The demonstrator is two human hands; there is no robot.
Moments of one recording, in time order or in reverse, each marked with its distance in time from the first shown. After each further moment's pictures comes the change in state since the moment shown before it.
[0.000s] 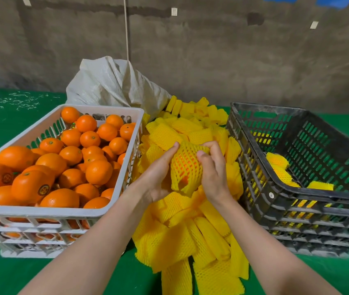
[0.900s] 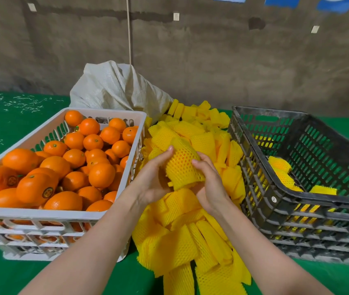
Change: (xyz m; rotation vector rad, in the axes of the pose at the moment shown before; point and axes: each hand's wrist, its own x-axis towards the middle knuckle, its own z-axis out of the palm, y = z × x) left_hand -0.006 0.004 -0.012 -0.177 0.003 0.084; right_hand -0.004 0.011 0.010 0.529 -0.010 0.521
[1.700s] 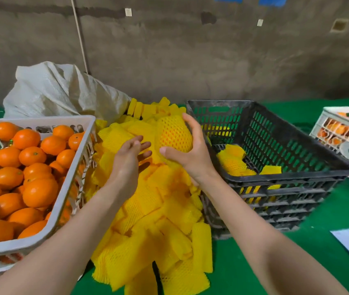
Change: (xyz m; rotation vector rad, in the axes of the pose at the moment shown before) left_hand 0.037 -0.019 0.068 0.306 0.267 0.318; right_hand -0.001 -0.077 -0.056 -0.562 0.050 -0.451
